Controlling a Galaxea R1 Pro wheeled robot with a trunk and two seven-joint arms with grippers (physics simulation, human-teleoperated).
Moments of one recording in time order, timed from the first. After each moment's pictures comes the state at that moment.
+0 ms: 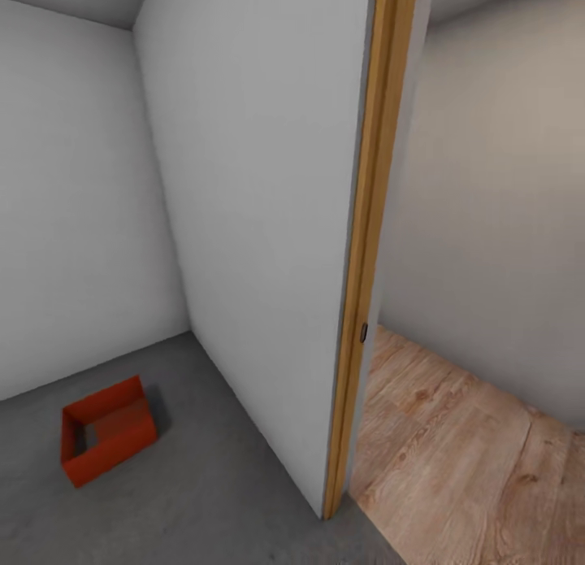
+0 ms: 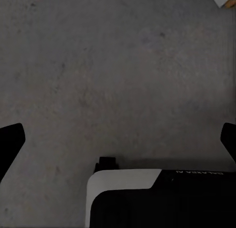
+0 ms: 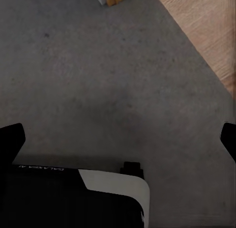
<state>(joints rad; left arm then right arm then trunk) -0.39 0.04 0.02 0.07 0.05 -0.18 -0.06 -0.37 -0.07 0.08 -0.02 -0.08 -0.12 0.17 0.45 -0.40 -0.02</state>
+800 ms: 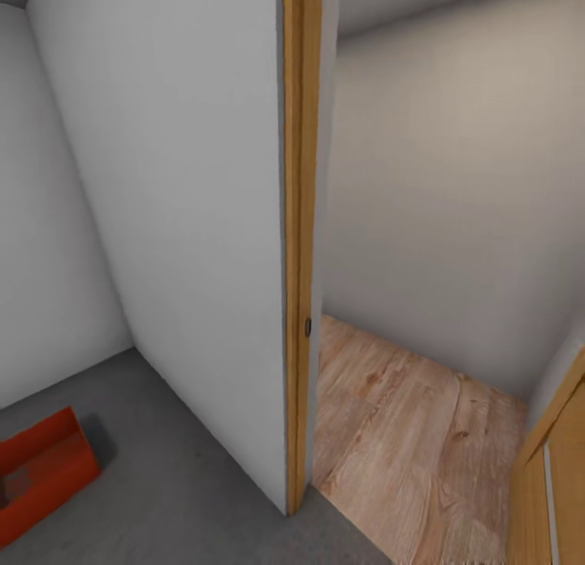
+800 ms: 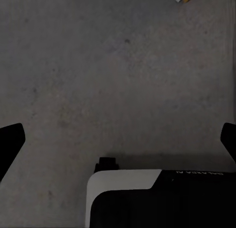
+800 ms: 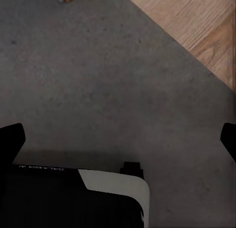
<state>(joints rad) -0.39 0.04 0.02 0.07 0.05 -0.18 -0.06 -0.37 -0.07 0.08 -0.02 -0.08 -0.12 0.17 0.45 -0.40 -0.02</state>
